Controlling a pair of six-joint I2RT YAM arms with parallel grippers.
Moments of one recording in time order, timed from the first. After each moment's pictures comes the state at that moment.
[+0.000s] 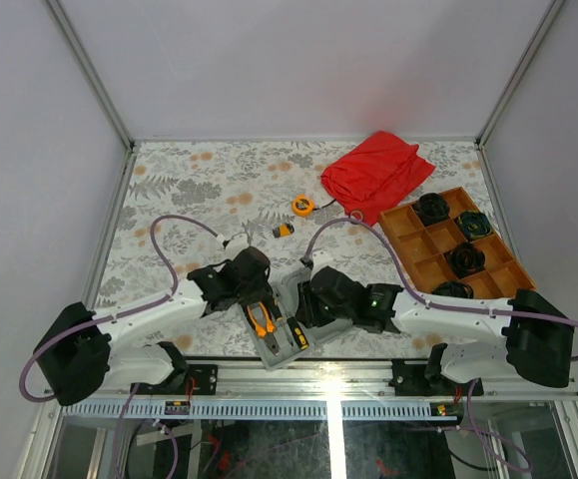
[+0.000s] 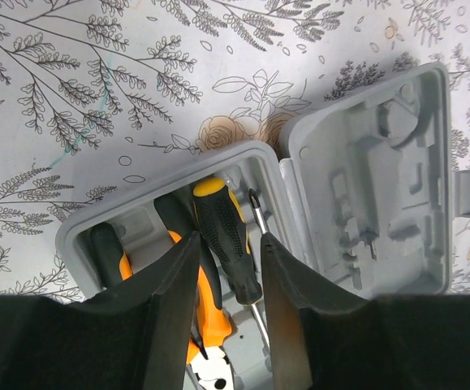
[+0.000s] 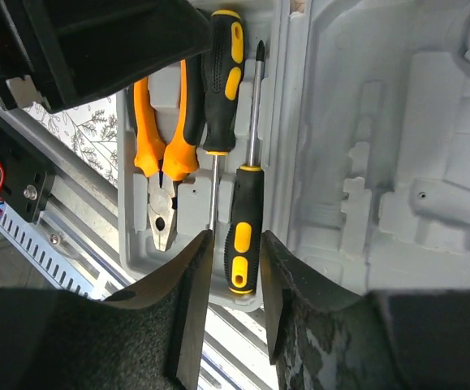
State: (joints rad) left arm -0.84 1.20 0.66 -0.42 -0.24 -1.02; right arm 1.13 1.28 0.70 -0.21 0.10 0.70
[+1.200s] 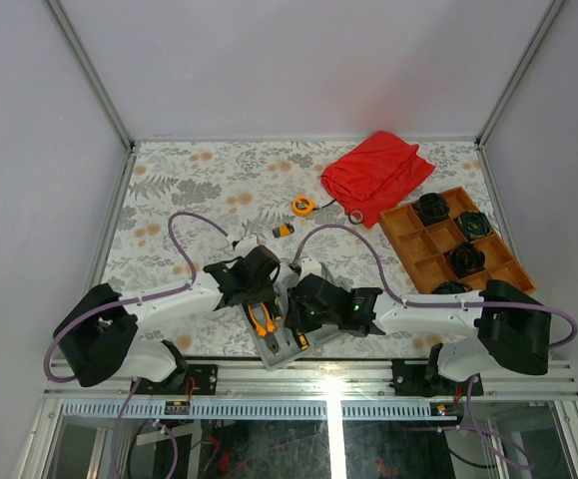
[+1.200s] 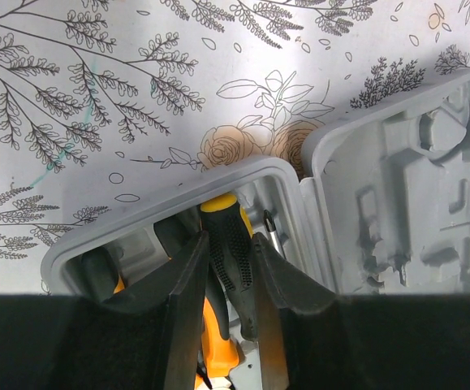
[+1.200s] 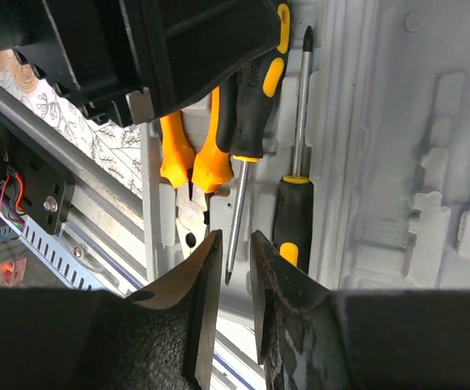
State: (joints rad) left arm -0.84 1.36 0.69 -0.38 -0.23 -1.01; right arm 1.20 1.42 0.73 -0.12 0.10 0.82
